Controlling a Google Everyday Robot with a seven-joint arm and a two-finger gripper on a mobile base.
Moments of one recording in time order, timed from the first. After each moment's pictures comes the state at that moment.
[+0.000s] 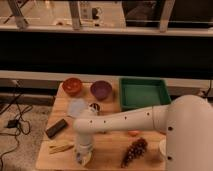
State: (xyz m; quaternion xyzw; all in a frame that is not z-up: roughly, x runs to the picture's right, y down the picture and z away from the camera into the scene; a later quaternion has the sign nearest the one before) arm -0.122 0.352 0.729 -0.43 -0.27 -0.31 0.80
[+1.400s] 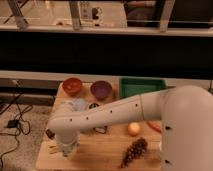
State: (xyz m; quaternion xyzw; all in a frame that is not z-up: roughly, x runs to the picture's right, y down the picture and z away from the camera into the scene) arm -0.186 0.285 0.672 -0.35 -0.24 -0.38 0.82
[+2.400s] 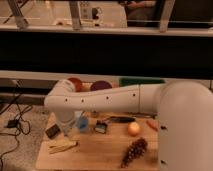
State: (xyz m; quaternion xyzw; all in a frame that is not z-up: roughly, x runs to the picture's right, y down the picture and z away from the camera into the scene) arm -0.181 0.207 0.686 -0.33 -0.21 -0.38 0.84
